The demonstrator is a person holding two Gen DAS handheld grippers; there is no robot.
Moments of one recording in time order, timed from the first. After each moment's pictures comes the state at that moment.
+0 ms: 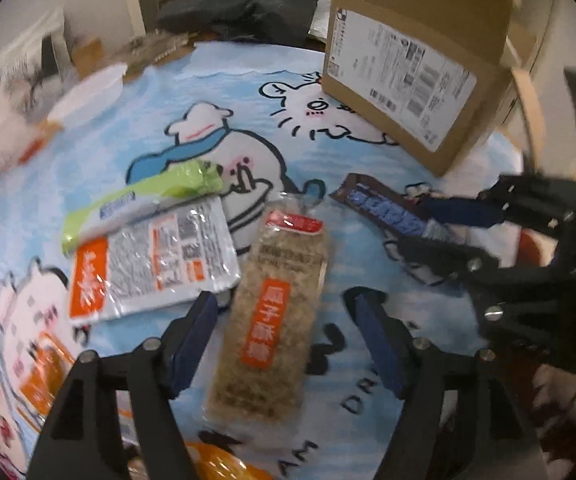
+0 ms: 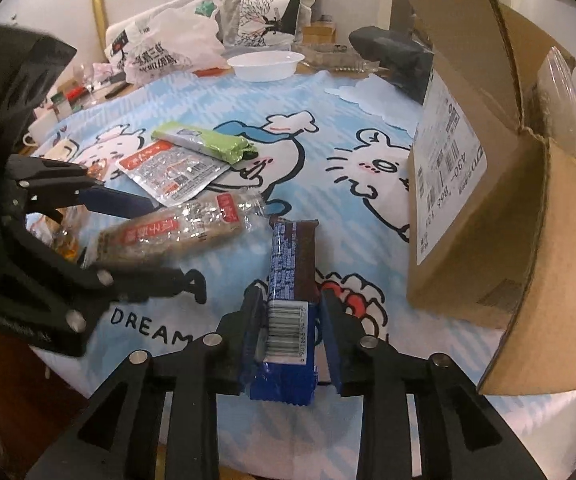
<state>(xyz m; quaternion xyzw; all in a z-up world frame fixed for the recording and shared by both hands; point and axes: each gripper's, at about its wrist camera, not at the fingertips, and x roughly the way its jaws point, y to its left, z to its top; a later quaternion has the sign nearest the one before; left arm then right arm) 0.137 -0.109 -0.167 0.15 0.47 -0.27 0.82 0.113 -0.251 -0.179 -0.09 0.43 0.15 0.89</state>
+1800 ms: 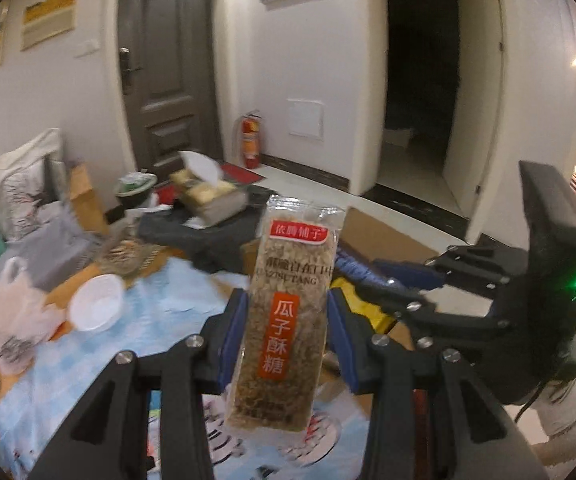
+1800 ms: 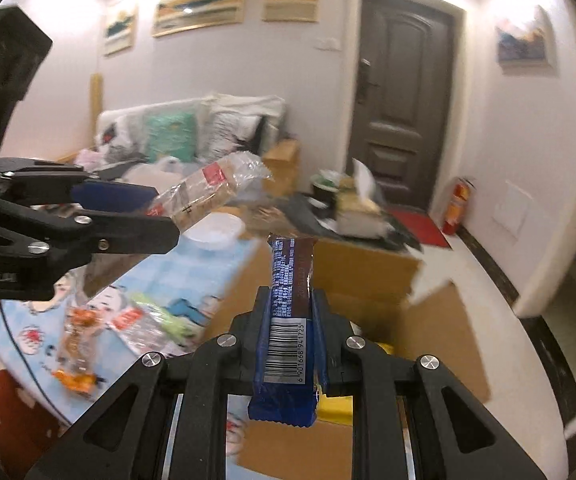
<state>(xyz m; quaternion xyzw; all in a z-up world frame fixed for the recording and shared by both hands) 0.135 -0.207 0.058 0.12 0.29 -0.33 0.89 0.105 -0.338 0.003 -0.08 0.25 0.11 0.96</state>
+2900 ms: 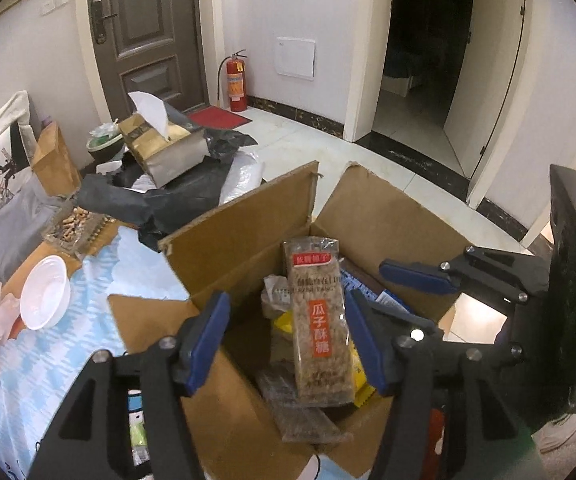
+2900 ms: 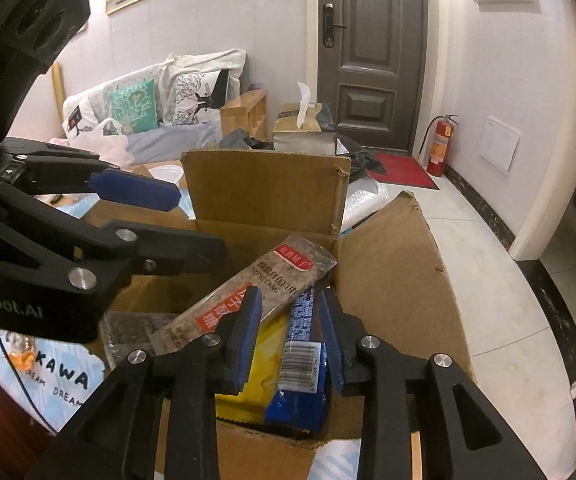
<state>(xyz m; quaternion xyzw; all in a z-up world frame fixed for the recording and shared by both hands) 0.208 -0.284 0.000 0.13 0.39 -0.33 0.85 0.166 -0.418 -0.052 -0.04 0.34 0.08 0.94</state>
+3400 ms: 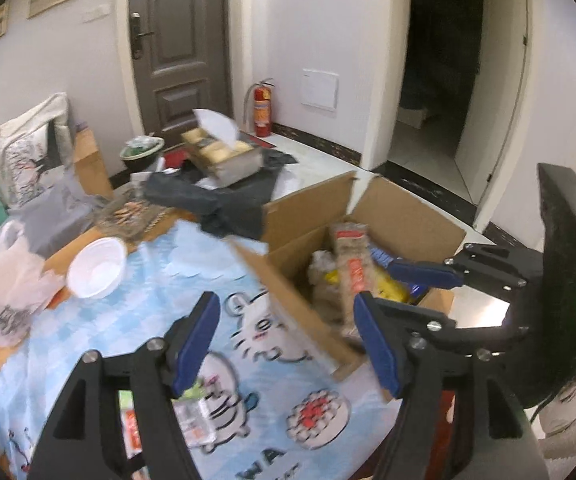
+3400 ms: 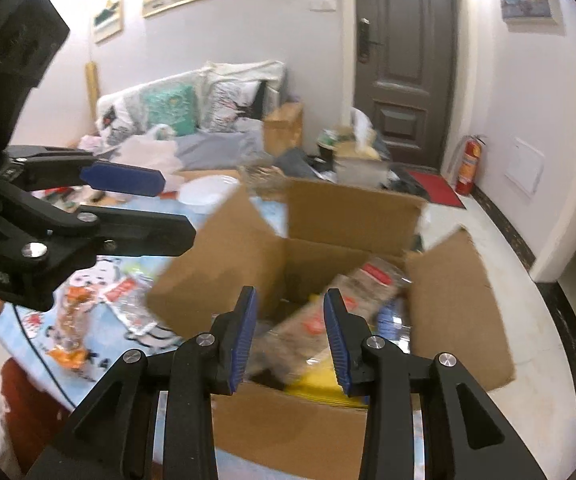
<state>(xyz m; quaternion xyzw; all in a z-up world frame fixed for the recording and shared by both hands) 0.153 -0.172 0.035 0.10 0.35 -0.29 0.88 0.128 -0.355 -0.022 -0.06 0.31 0.15 0.94</state>
